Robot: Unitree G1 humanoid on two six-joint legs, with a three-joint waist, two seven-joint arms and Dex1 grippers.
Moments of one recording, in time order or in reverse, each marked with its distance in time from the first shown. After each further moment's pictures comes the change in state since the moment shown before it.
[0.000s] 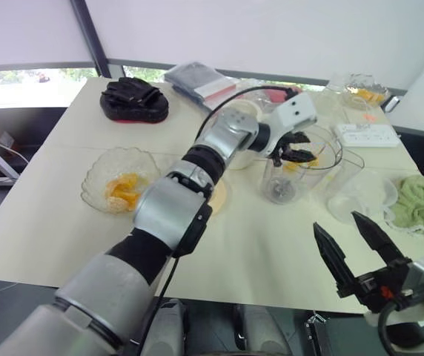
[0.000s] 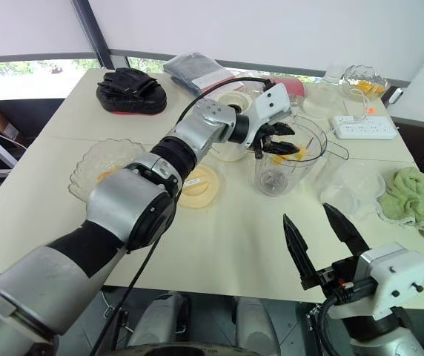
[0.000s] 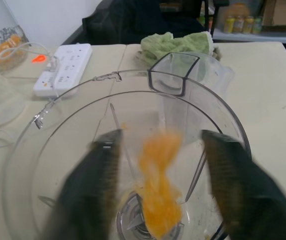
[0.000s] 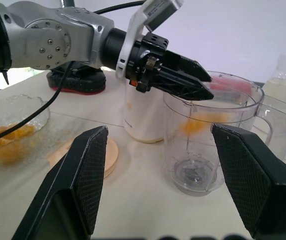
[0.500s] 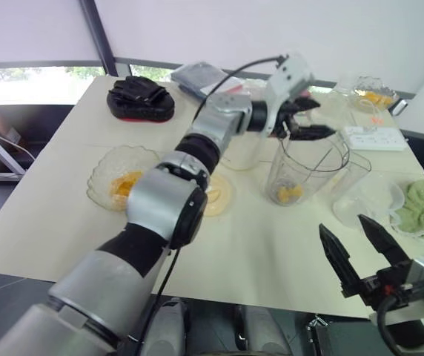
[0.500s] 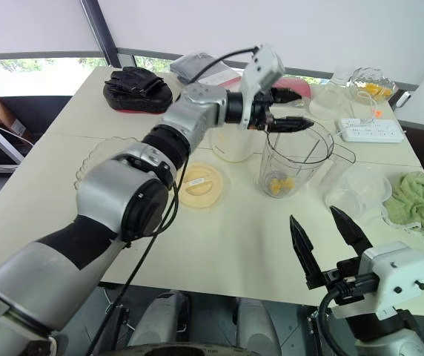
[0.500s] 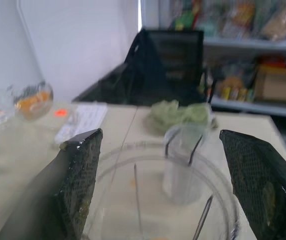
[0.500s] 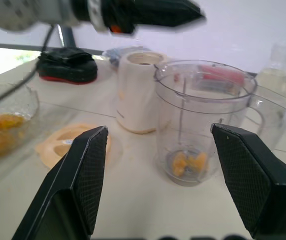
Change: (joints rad) left arm -0.072 0.064 0.208 -0.016 -0.161 0.015 -0.141; right arm 0.098 -0.016 -0.081 -0.001 0.027 -0.003 -0.043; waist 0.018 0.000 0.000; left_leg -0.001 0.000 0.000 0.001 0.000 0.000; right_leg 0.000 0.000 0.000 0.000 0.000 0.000
